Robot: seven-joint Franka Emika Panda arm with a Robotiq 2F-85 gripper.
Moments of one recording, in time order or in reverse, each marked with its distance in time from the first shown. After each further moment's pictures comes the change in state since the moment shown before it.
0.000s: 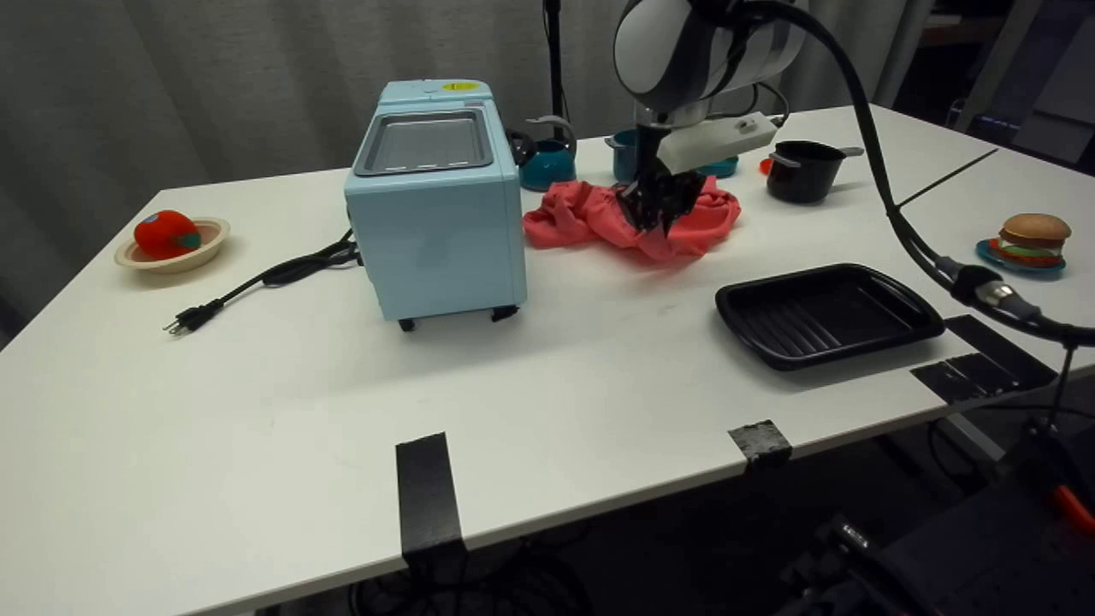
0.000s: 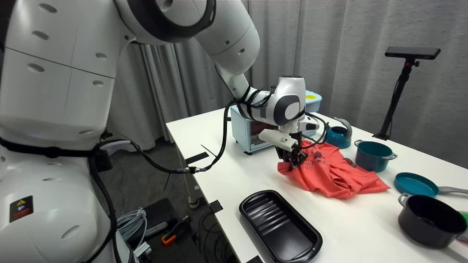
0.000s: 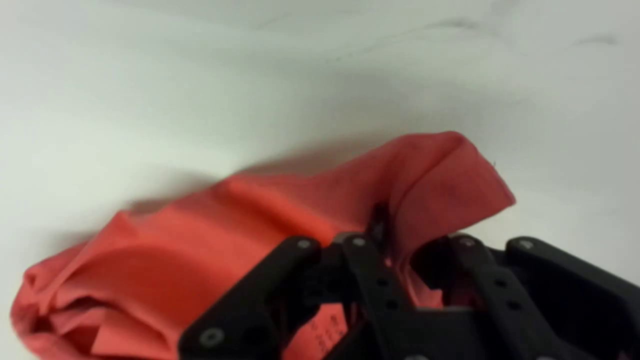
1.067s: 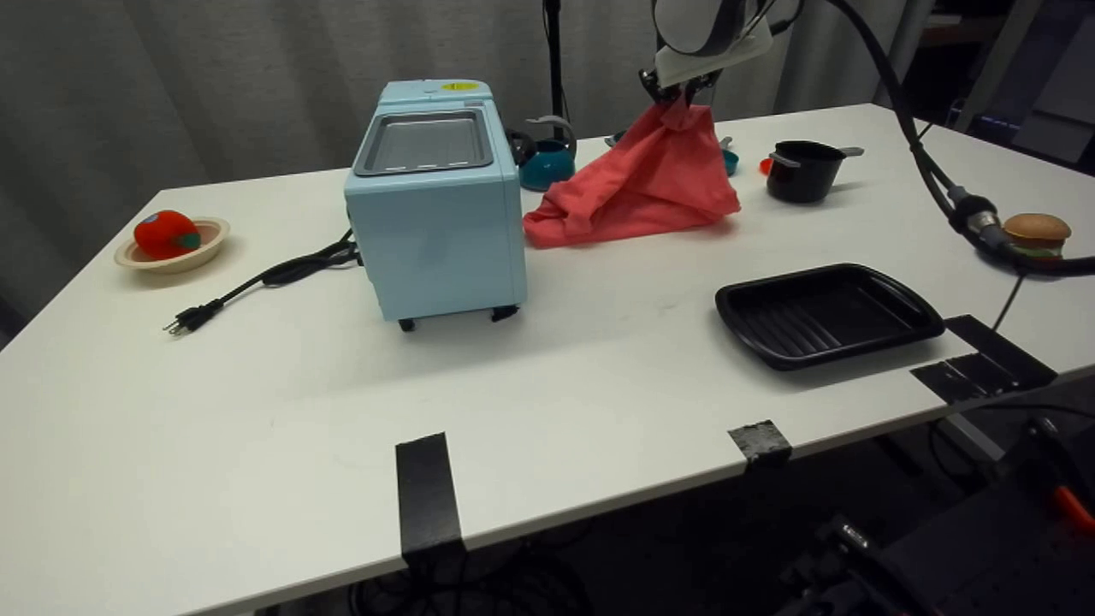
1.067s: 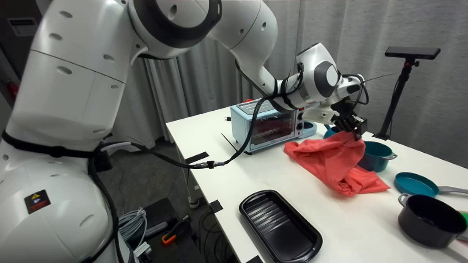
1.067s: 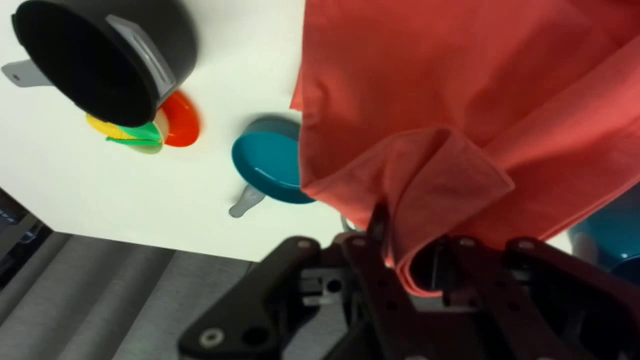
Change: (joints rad) arm 0.137 0.112 -0.333 0.331 -0.352 0.133 0.507
